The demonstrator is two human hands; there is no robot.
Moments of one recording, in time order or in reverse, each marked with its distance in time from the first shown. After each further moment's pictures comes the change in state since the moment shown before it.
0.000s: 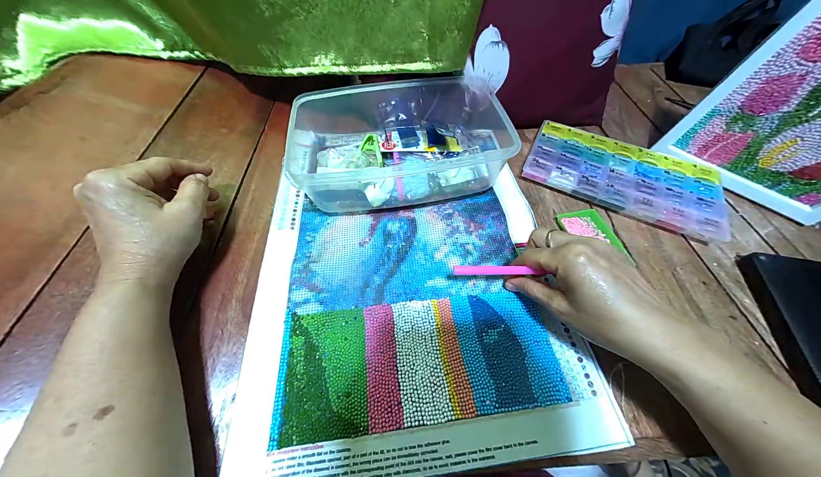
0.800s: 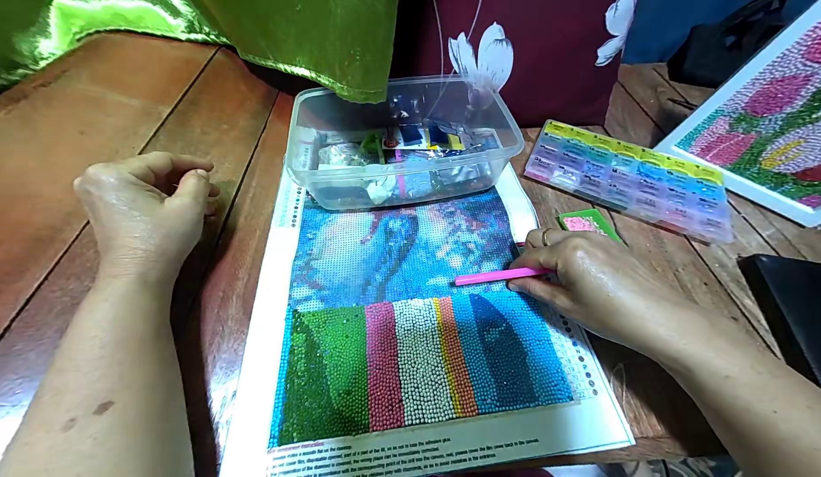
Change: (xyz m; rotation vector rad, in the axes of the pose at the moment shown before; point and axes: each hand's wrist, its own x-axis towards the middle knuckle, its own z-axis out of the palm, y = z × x) left_hand 0.001 -0.002 -0.001 0.019 -0.009 0.004; right_hand 0.006 0.000 -0.009 -0.015 -0.085 -0.041
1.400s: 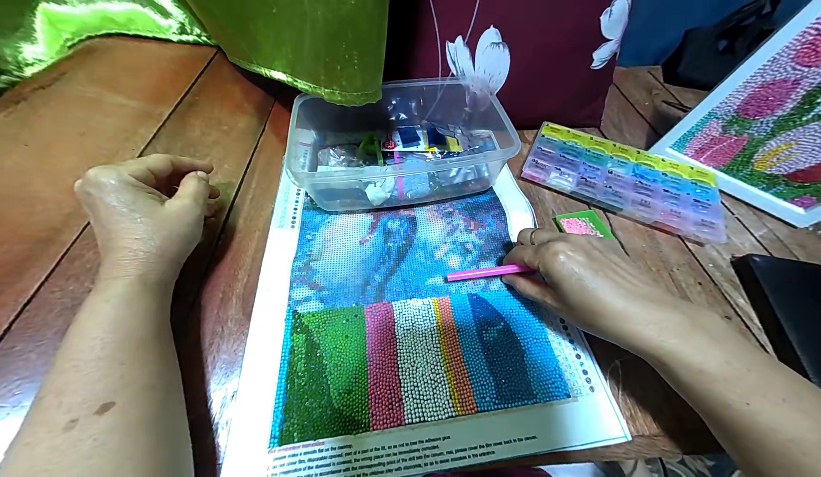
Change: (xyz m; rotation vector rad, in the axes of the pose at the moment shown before) left_hand -0.002 0.003 0.000 -0.017 0.007 -0.007; right_hand 0.004 0.000 0.003 -0.101 -0.009 -0.060
